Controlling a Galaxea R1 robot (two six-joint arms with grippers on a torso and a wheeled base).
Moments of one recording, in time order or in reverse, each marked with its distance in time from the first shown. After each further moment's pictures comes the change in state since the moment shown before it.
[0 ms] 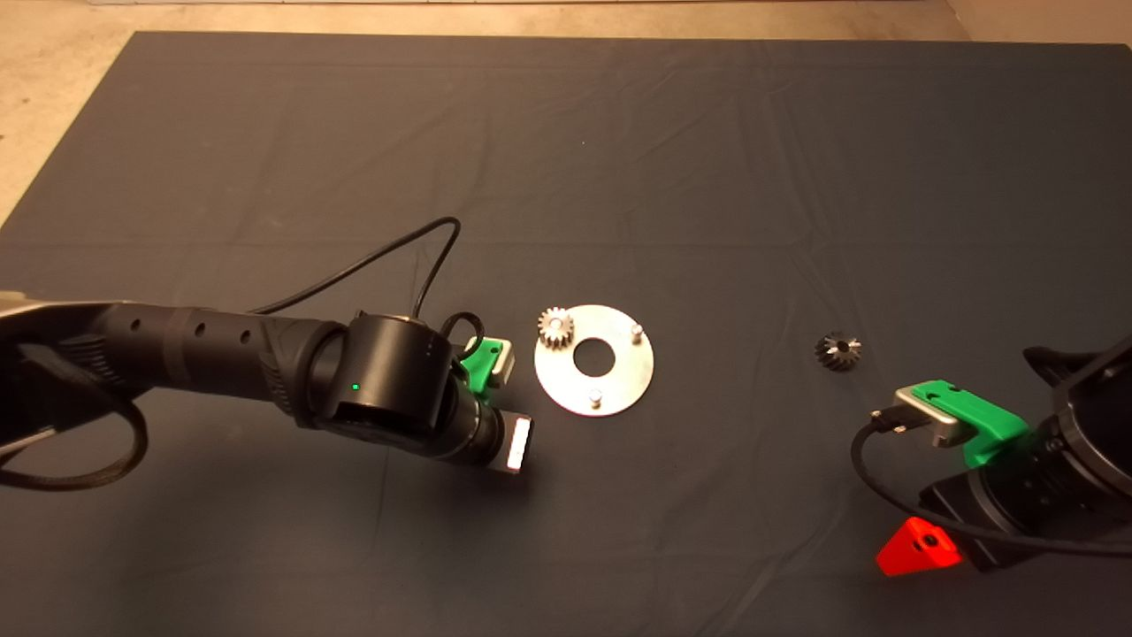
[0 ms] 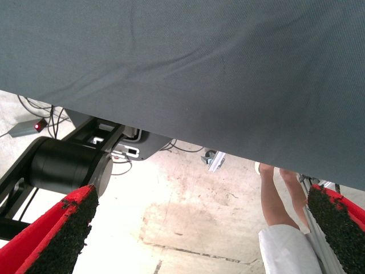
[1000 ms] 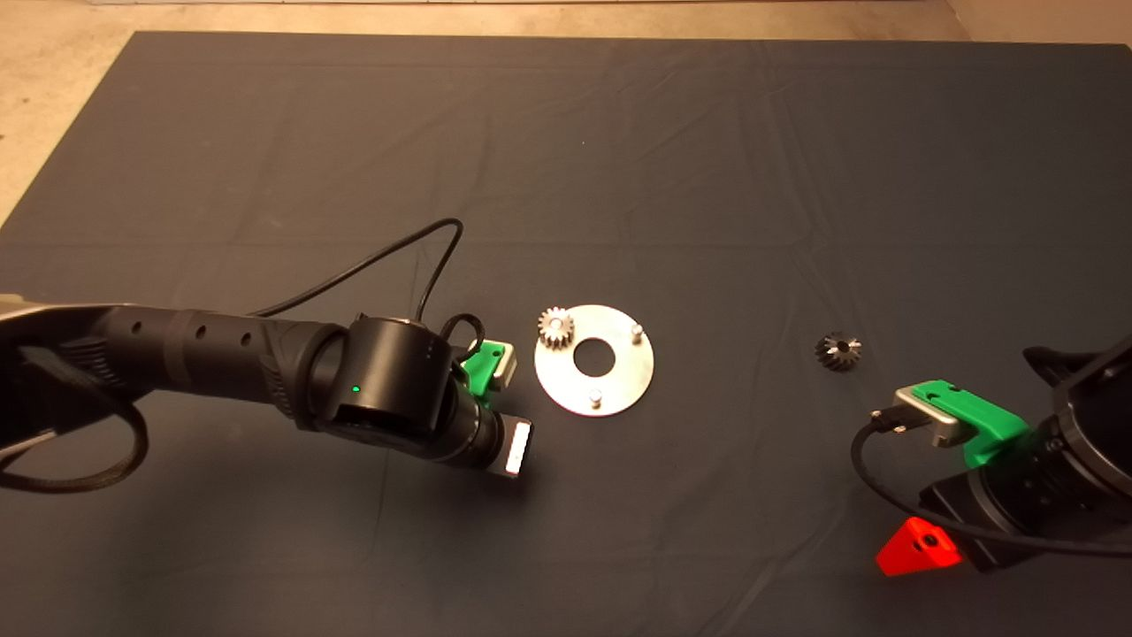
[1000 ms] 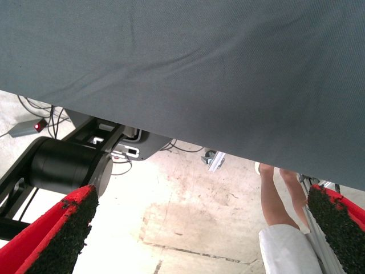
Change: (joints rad) left arm 0.005 0.000 0.000 0.000 0.001 0.025; right arm 0.000 0.000 0.000 0.000 0.000 0.000
